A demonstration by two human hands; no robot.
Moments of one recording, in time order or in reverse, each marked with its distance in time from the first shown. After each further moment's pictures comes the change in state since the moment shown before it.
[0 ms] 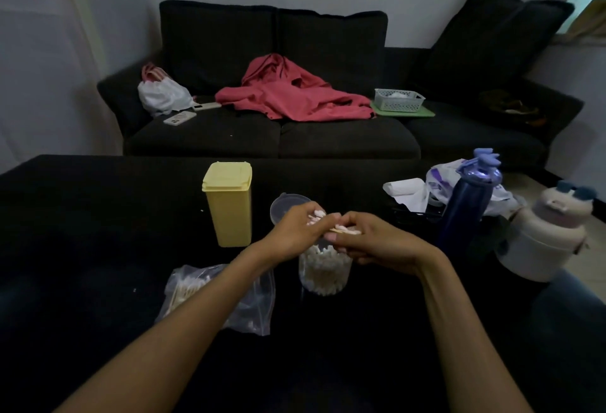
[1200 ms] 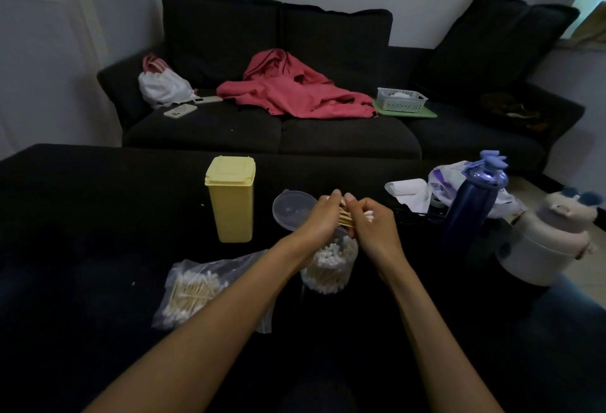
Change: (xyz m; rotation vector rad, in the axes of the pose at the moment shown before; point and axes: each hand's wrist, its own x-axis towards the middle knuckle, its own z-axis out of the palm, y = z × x) left_hand 0.004 0.042 0.021 -0.397 -0.010 -0.438; right_hand 0.031 0.015 0.020 0.020 0.737 -0.165
